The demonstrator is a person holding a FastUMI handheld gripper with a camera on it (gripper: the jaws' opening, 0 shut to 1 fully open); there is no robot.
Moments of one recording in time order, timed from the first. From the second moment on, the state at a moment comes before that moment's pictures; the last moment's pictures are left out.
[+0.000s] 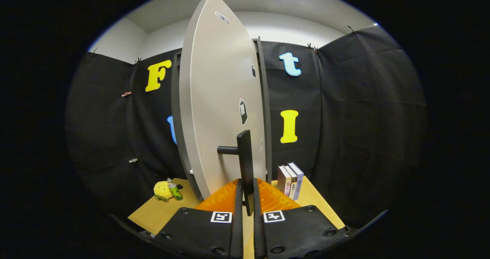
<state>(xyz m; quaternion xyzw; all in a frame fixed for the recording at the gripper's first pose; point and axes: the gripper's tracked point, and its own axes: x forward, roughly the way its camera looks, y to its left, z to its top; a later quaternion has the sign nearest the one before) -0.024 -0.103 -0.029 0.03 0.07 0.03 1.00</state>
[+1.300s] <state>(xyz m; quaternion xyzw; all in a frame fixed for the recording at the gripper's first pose) -0.083 -0.165 0.035 0.03 -0.02 -0.06 1.00</state>
